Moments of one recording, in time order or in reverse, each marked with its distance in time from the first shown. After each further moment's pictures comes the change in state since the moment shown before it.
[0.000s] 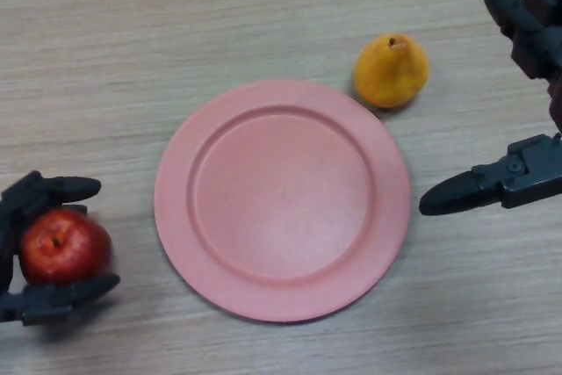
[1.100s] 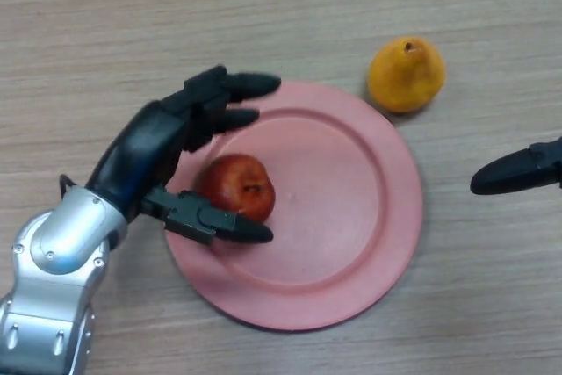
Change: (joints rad) left arm -0.308 -0.057 -0.327 -0.189 0.076 0.121 -0.113; right arm -0.046 -0.119 -0.122 -0.056 0.083 0.101 -0.011
